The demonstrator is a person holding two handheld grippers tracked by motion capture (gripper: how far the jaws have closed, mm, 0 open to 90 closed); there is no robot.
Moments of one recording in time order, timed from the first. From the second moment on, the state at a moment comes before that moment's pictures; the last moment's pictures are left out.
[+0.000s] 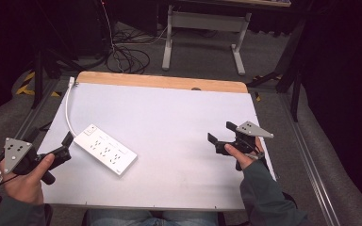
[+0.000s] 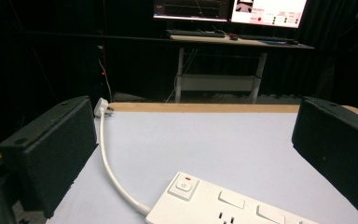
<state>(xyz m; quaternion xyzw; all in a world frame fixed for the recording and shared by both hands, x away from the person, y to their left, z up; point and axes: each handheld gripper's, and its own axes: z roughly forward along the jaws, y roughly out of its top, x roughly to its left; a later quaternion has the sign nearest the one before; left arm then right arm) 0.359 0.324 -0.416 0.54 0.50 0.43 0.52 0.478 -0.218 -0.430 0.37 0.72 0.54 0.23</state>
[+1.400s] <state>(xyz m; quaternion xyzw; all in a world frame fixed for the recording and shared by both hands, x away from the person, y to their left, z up) 0.365 0.331 -0.418 0.54 0.52 0.42 0.51 0.478 -0.218 -0.431 0.37 0.72 0.53 0.24</state>
